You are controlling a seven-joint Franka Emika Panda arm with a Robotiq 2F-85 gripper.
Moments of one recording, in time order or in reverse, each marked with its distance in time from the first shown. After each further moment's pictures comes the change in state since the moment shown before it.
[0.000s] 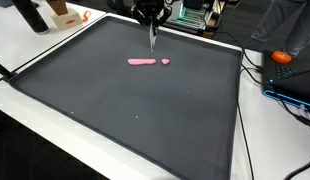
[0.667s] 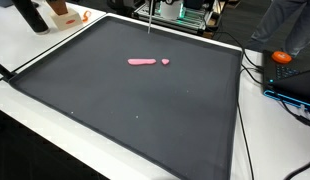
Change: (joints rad) arm 0.041 -0.141 0.035 0.002 -0.202 -0.002 0.089
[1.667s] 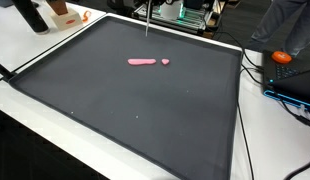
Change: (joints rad) arm -0.009 0.030 -0.010 0.011 0.000 0.001 -0.022
